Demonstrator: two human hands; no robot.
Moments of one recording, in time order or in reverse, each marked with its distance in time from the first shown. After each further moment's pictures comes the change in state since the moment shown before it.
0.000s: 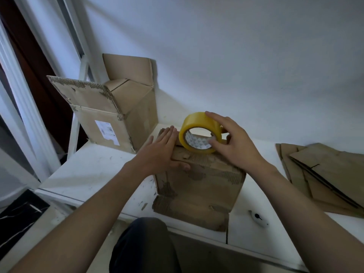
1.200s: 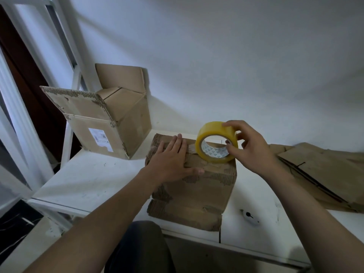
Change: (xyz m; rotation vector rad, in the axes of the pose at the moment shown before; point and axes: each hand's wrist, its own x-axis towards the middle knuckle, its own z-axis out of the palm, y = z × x) left_hand 0.003 0.059 0.003 0.088 -0.043 0.023; right_hand -0.035 0.006 -0.050 -0.007 0.112 0.077
